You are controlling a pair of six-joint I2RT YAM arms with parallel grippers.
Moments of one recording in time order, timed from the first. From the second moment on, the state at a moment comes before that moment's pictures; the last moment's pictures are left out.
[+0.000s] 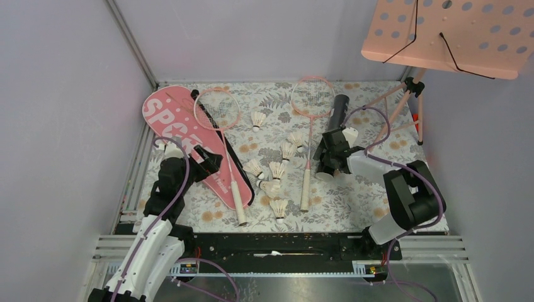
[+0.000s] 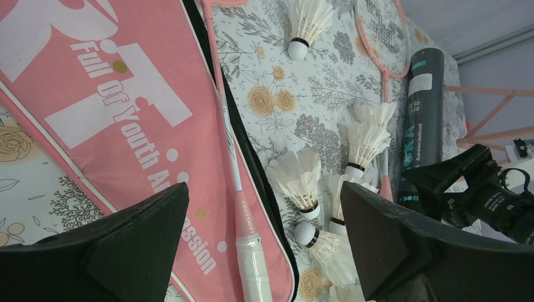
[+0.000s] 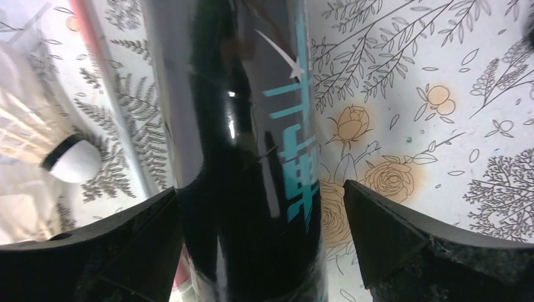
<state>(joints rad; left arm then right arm) -0.18 0.58 0.40 -0.19 0.07 -0.68 0.40 1.52 0.76 -0.21 0.36 0.74</state>
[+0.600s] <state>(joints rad) -0.19 0.71 0.42 -0.04 0.24 -0.63 0.41 1.14 0.74 -0.31 0.26 0.61</state>
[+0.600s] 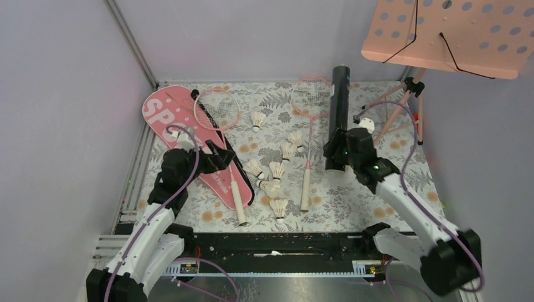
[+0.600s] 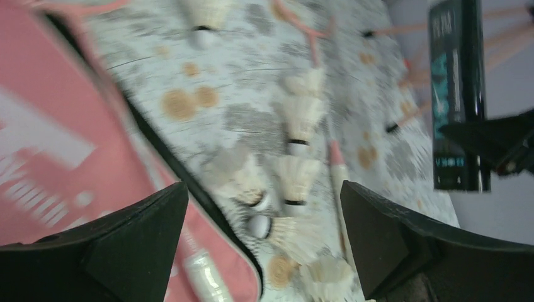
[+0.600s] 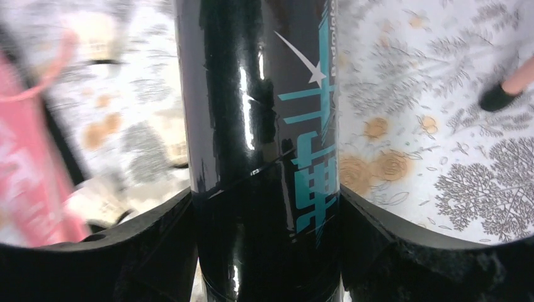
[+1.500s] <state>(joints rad) -1.02 1.15 1.02 -0.53 0.25 1.15 0.52 0.90 0.77 -0.65 -0.71 0.43</state>
